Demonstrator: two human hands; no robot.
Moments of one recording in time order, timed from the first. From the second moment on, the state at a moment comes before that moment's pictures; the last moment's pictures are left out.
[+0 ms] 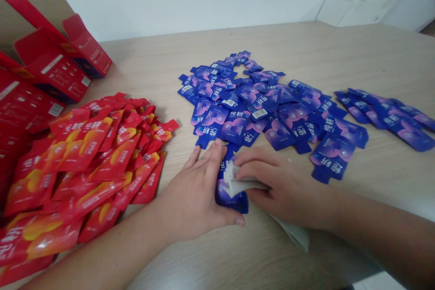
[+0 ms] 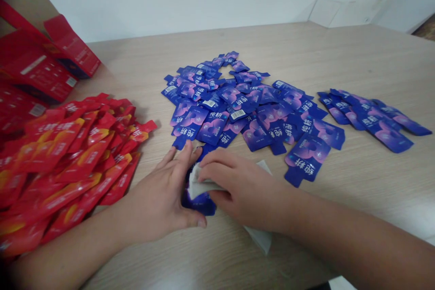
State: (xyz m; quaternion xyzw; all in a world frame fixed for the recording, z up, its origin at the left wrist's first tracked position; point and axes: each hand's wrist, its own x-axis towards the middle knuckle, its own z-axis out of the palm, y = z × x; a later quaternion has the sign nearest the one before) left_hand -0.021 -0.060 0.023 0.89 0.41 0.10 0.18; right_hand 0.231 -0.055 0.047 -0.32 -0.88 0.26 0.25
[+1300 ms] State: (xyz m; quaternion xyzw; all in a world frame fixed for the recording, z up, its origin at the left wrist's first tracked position) left_hand -0.024 -0.056 0.029 0.90 0.37 0.05 0.20; right_hand 0.219 -0.048 0.047 -0.23 -0.90 0.34 0.15
